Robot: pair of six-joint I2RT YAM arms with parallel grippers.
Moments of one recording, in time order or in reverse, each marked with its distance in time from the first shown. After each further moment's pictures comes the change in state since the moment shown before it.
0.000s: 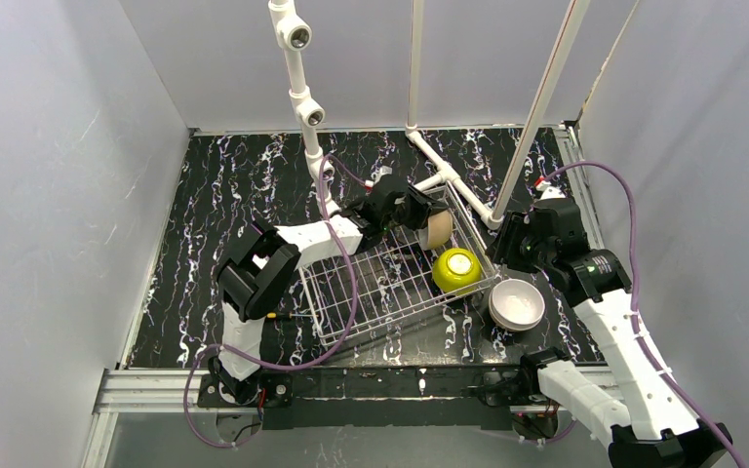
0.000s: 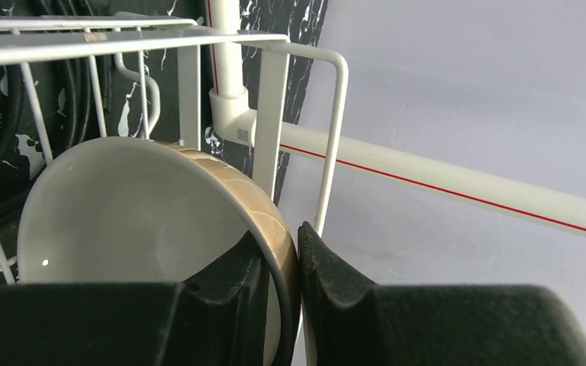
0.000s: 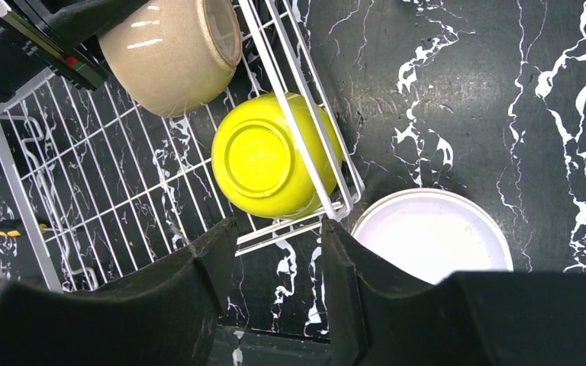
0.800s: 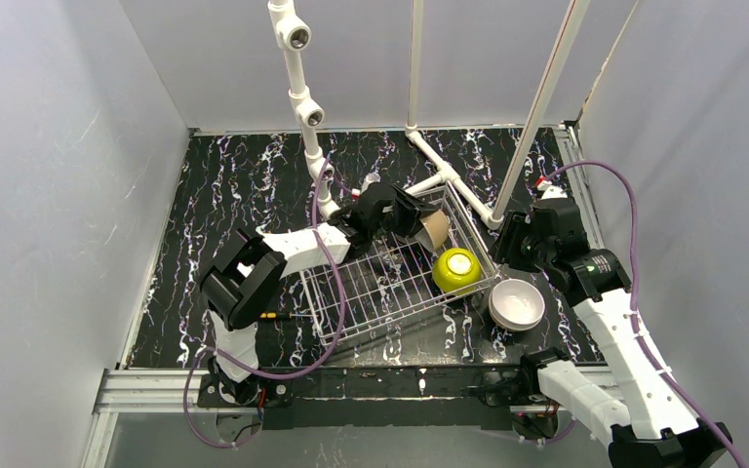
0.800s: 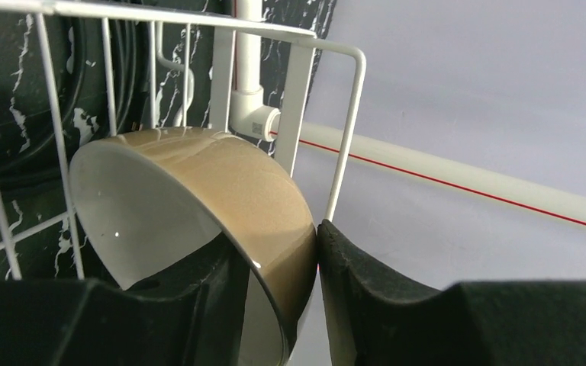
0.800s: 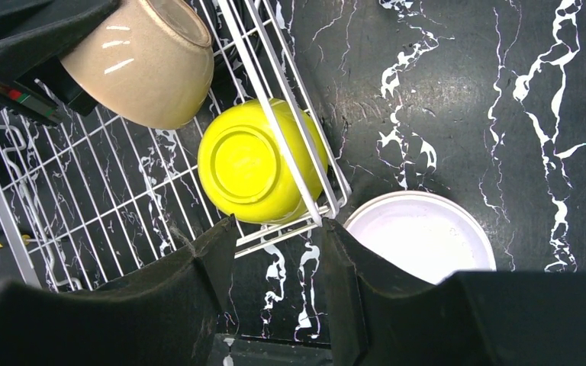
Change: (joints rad) left arm 0.010 -0.094 -0.158 0.068 -0.055 -0.044; right arm 0.000 0.001 0.000 -0.001 0.040 -0.013
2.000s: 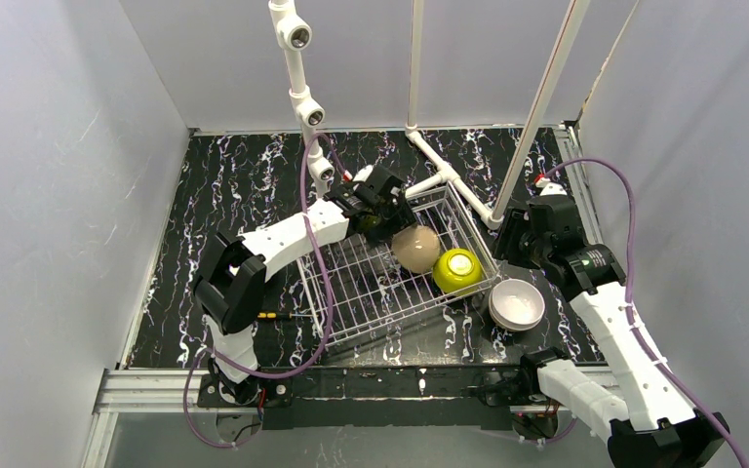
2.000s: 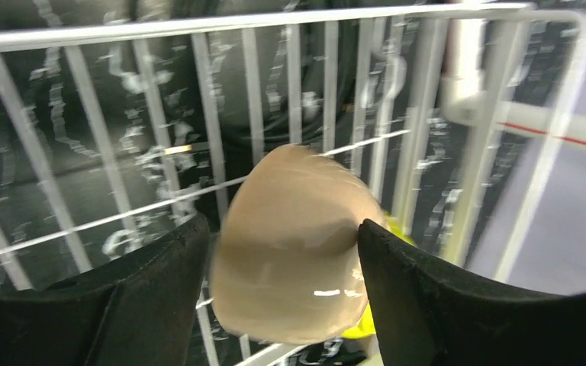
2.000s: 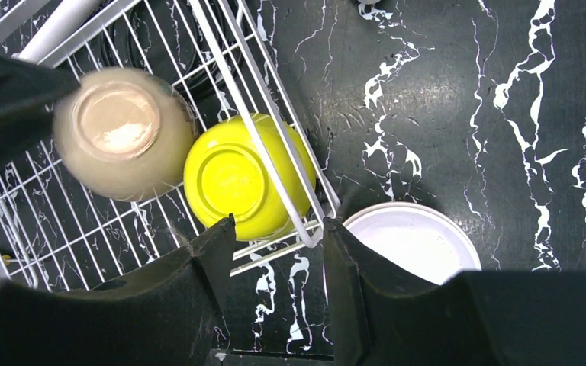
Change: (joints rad) left arm 0.000 -0.051 0.311 -0.837 -0.121 0.401; right arm 0.000 0.035 -0.002 0.022 0.046 -0.005
